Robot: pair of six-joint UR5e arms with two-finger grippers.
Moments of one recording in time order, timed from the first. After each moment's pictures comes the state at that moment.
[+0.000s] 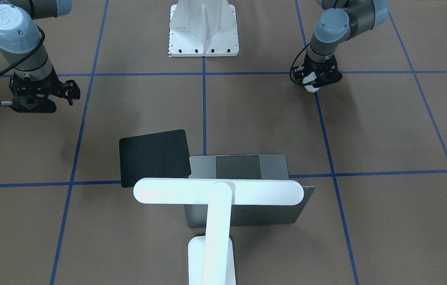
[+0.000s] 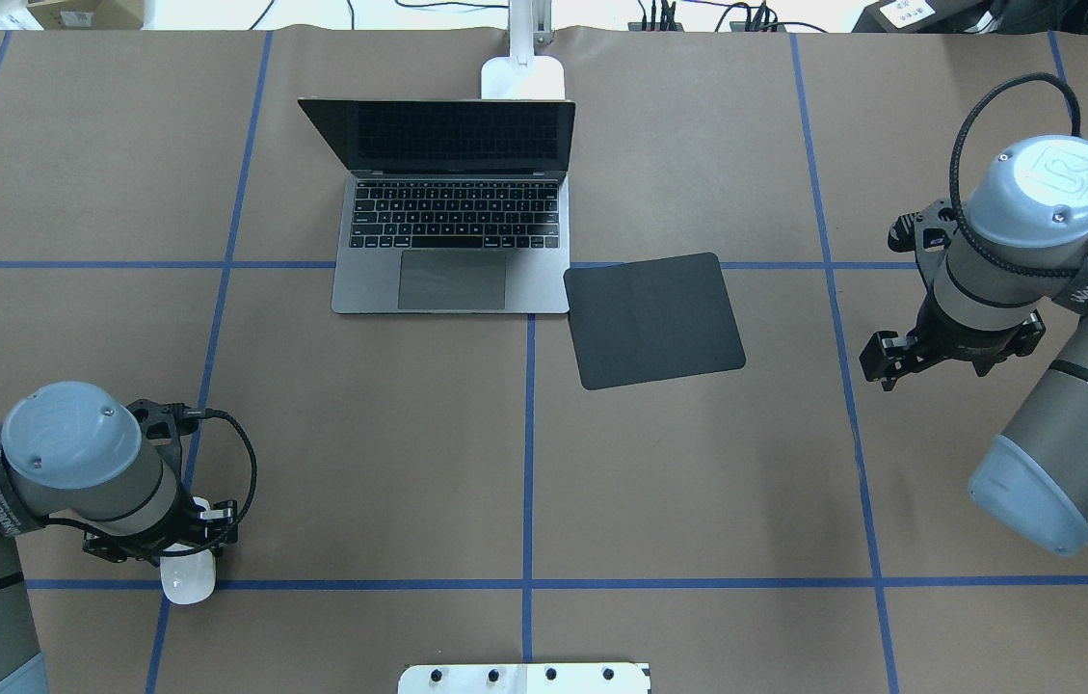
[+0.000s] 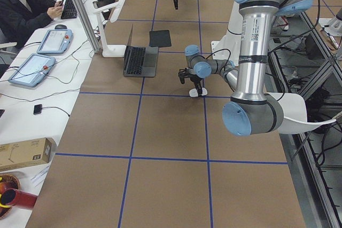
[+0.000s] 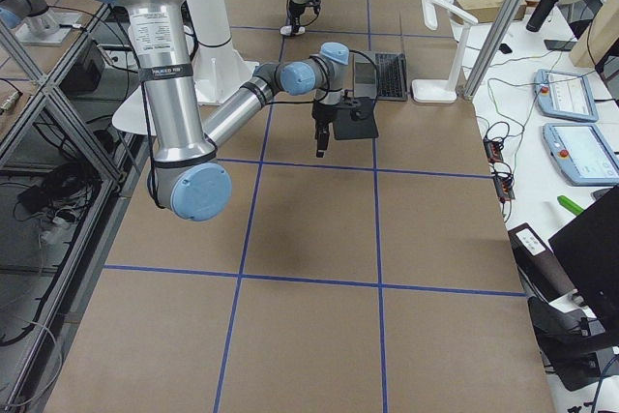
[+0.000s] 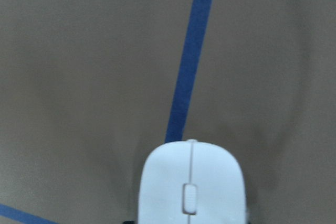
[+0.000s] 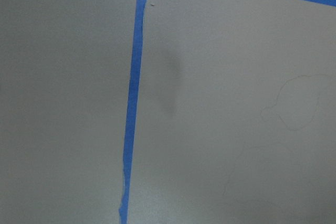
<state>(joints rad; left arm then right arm) -0.41 -1.62 -2.00 -1.64 -2.00 -1.40 0.77 -1.38 2.05 -1.93 2.00 0.75</state>
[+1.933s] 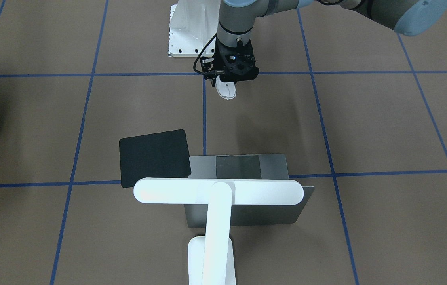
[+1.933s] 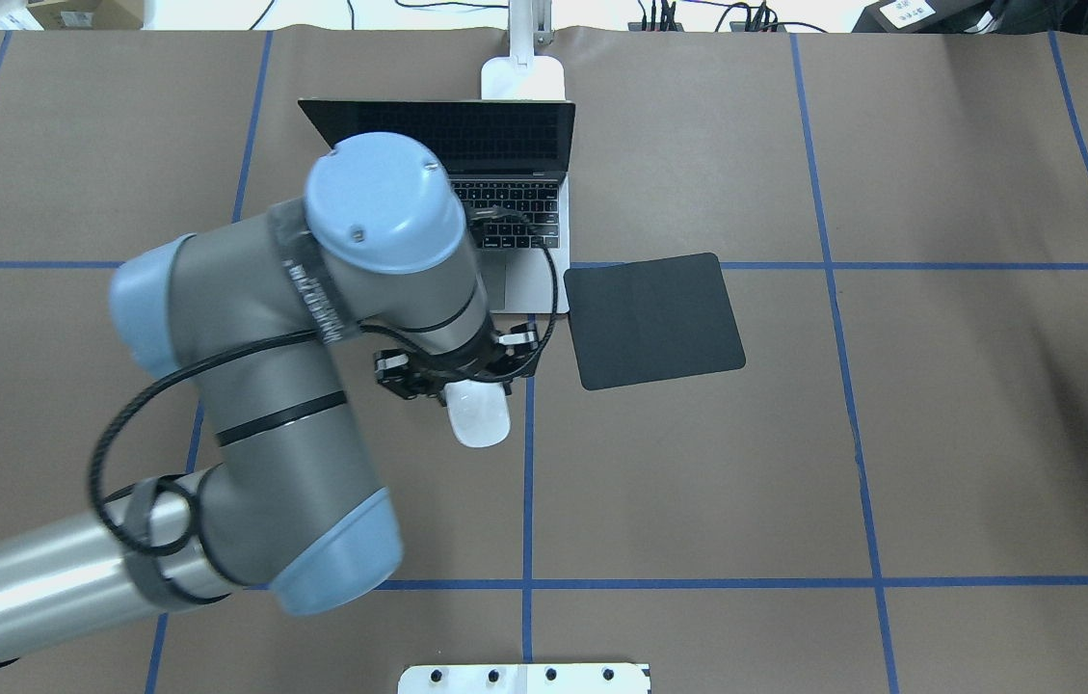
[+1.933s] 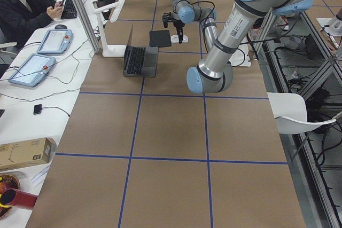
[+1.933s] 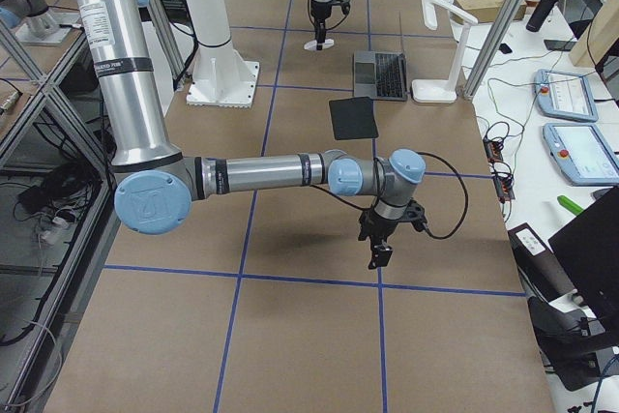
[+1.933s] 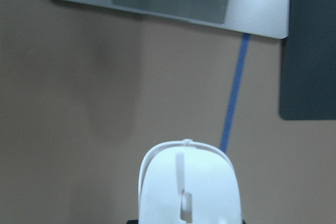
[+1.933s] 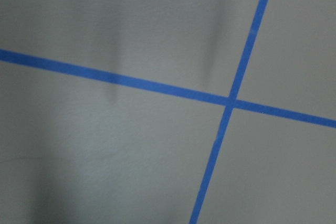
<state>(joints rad) -0.52 -2.41 -1.78 -1.31 -1.98 -1.39 1.29 -1.38 1.42 -1.63 2.10 -0.02</state>
